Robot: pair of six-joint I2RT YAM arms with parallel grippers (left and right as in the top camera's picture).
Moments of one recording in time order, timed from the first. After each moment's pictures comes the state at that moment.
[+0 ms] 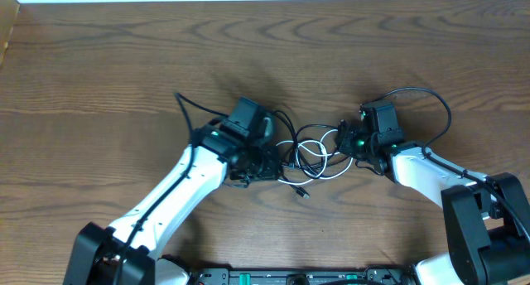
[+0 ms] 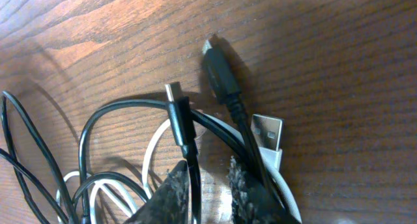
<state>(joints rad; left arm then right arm) -0.53 1.49 0.98 -0.79 0.39 -0.53 0.28 1.67 0.69 -0.03 -0.23 0.70</state>
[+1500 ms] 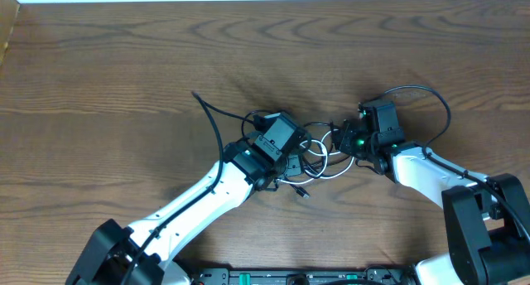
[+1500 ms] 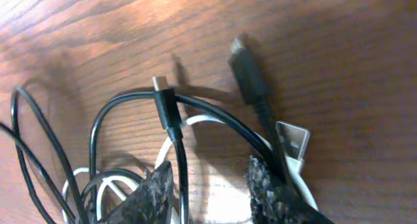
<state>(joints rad) -0.74 1.50 0.96 -0.58 0.00 -0.88 0.28 1.67 0.69 0.00 -0.26 0.64</state>
